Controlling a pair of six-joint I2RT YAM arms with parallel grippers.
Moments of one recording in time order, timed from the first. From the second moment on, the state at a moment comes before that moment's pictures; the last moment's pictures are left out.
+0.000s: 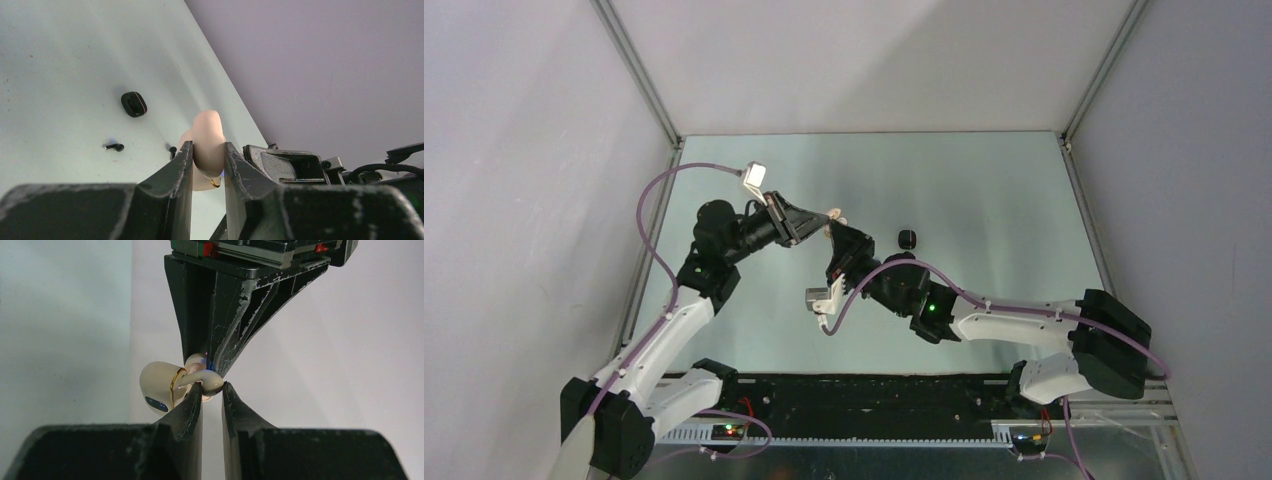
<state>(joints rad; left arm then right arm) -0.33 0.99 0.72 0.20 0.55 -0.77 1.14 1.40 0.83 0.59 0.24 -1.55</state>
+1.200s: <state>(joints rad) -0.30 1.03 0.69 0.35 0.56 -0.88 1.14 1.40 0.84 0.58 0.31 -1.55</state>
